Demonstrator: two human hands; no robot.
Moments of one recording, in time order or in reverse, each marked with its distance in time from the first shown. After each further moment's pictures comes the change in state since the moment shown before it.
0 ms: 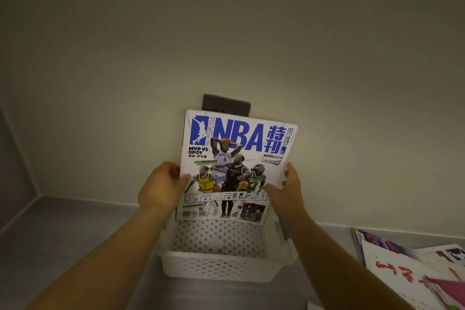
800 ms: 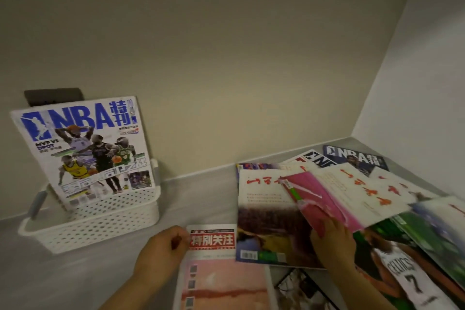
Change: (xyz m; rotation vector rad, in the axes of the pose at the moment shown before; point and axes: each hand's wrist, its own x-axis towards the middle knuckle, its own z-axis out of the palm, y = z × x) left_hand -0.268 0.081 0.109 0.097 -0.606 0.241; right_hand -0.172 0.189 -0.330 -0.872 0.277 0.456
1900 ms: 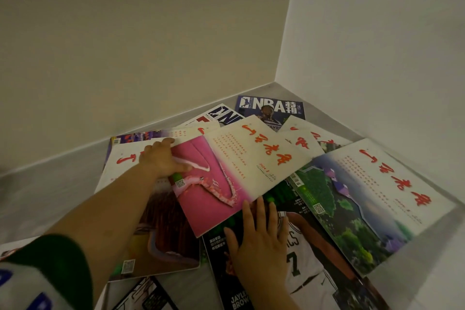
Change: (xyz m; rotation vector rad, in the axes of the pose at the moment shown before) left_hand 0.187 0.164 0.236 0.506 -0.248 0.033; right_hand 0.041 0.127 0.017 -0.130 -0.023 -0.105
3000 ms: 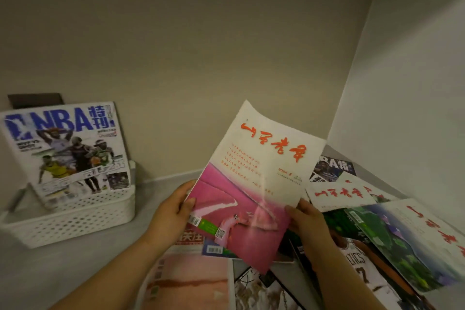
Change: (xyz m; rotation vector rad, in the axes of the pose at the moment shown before) left_hand -0.245 -0.145 -0.107 -0.750 0.396 0.292; right_hand -0.052 -0.121 -0.109 1.360 -0.172 0.063
